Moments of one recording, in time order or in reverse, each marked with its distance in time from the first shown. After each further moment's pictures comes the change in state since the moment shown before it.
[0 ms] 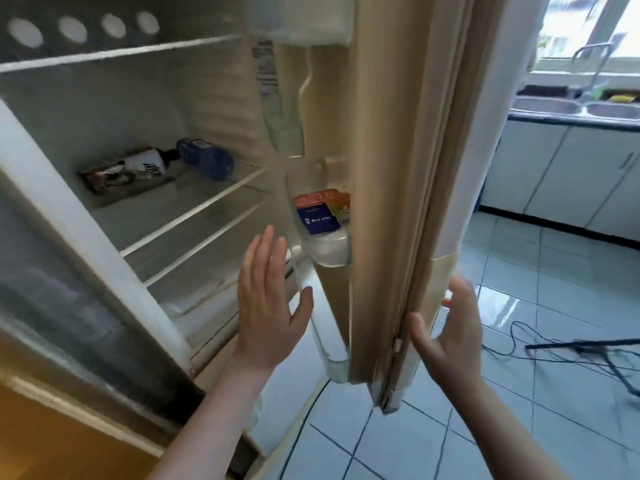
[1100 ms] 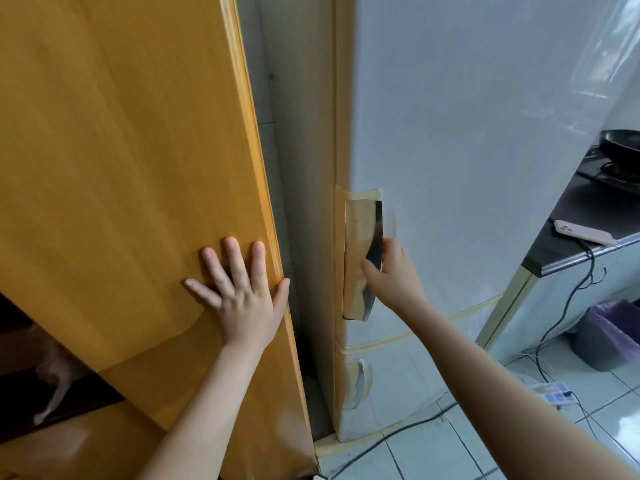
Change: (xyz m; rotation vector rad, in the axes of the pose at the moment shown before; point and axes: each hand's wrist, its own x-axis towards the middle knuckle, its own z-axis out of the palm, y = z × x) left_hand -0.125 -0.153 -0.166 1.073 0.332 -0.503; right_hand 0.011 -0.174 0.260 0.140 -0.875 0.028
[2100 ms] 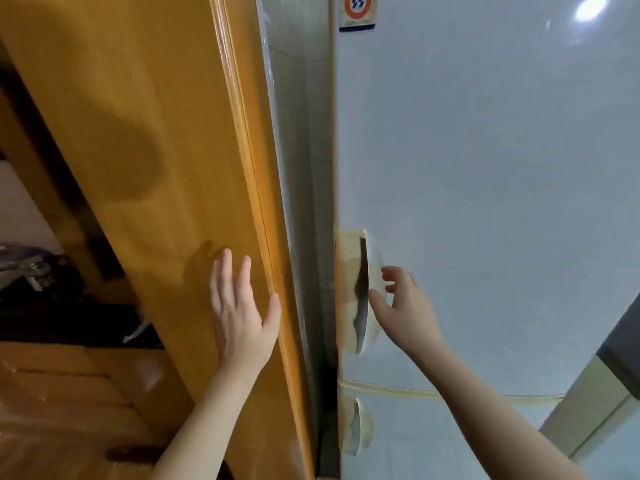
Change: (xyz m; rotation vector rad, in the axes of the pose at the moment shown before) left_hand 0.002 0.101 -0.100 -0.083 -0.024 -0.397; right_hand 0.015 0.036 -0.089 0.141 -0.242 -0.363
